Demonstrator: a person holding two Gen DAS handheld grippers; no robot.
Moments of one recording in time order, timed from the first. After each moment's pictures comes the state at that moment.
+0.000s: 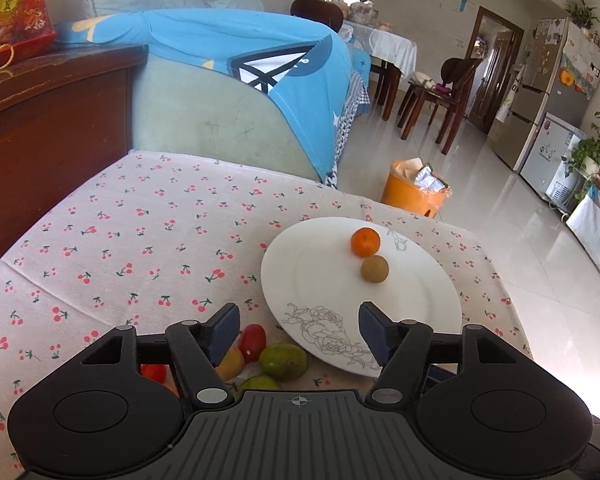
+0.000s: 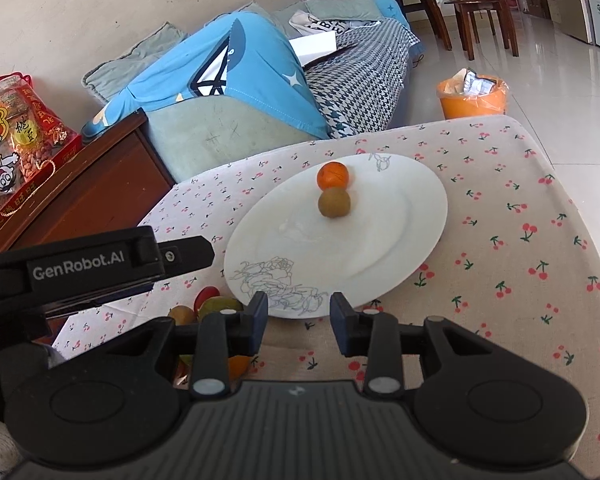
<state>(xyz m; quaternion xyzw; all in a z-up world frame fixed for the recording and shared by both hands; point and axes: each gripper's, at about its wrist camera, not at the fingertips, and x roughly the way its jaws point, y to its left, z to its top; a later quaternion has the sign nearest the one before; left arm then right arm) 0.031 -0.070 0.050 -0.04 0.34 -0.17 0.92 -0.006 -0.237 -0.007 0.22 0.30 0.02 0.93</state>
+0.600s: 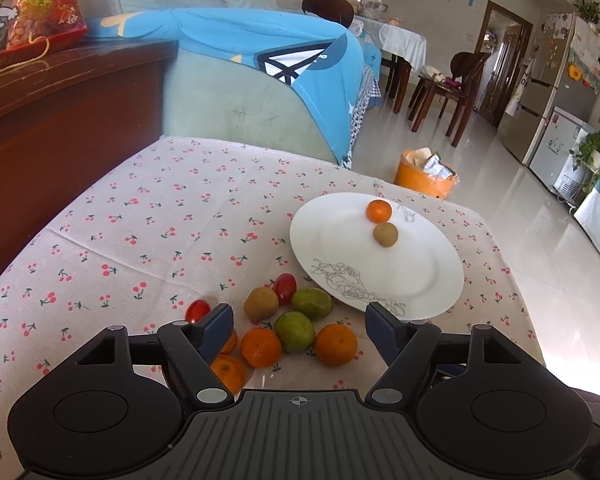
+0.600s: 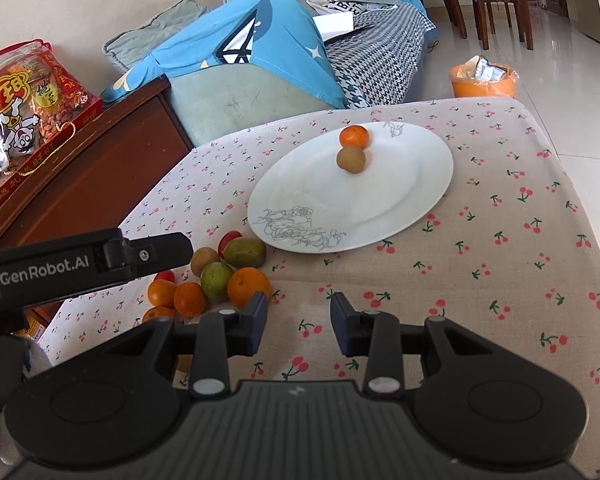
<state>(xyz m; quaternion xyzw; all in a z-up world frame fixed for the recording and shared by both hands) -0.013 -0.042 0.052 -0.04 0.35 -0.15 0.92 -0.038 -0.221 -0.007 0.20 0.33 0.05 0.92</state>
